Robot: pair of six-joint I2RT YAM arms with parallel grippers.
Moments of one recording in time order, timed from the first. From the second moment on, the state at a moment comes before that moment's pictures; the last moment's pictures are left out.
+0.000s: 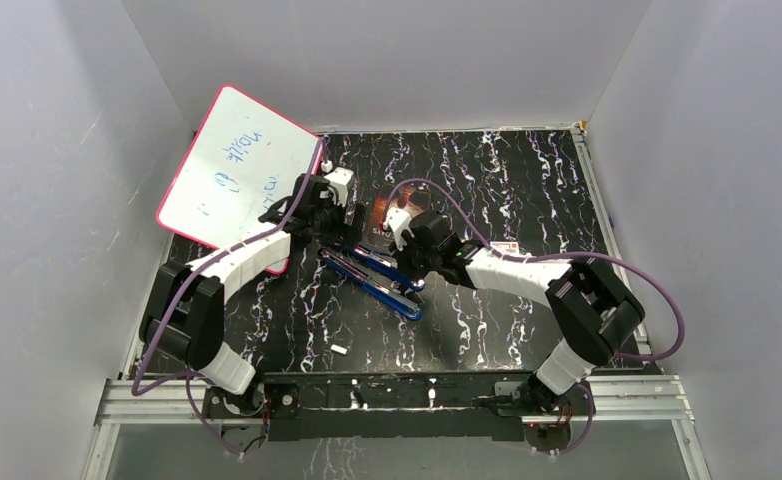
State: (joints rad) left arm -0.45 1.55 1.02 -0.24 0.09 -0.05; right arm 0.81 1.59 0.89 -0.04 -0.12 -0.11
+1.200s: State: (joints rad) left arm -0.45 1.55 1.02 -0.24 0.08 -0.04; right arm 0.83 1.61 0.92 -0.07 -0.06 -0.16
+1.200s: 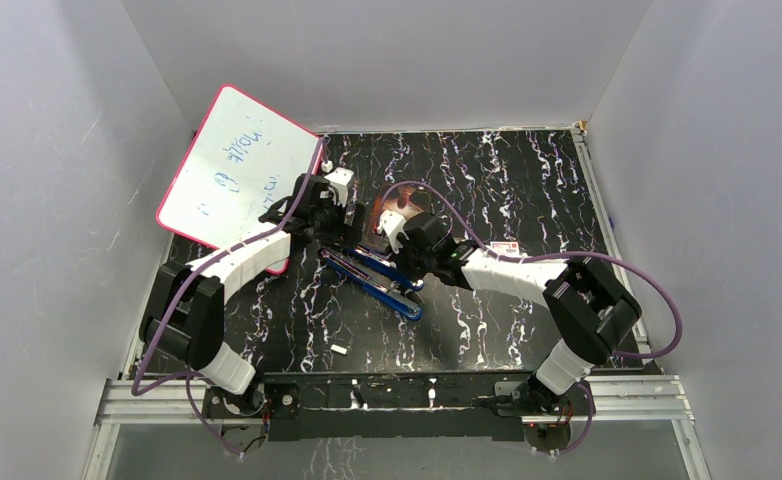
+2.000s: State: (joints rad) left arm -0.45 1.55 1.02 -0.24 0.08 -0.04; right arm 0.83 1.57 0.92 -0.08 -0.07 -0.16
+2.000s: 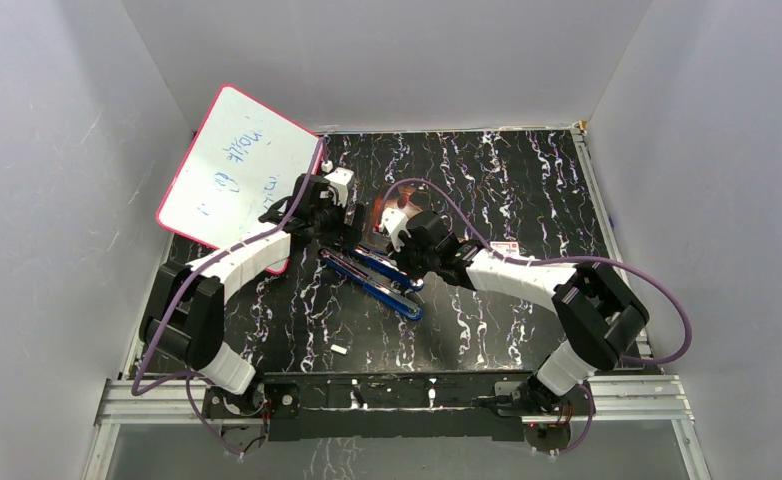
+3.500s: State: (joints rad) left arm -0.45 1.55 1.02 -0.24 0.08 -0.04; right arm 0.83 1.63 0.93 -0.06 -0.07 -0.16
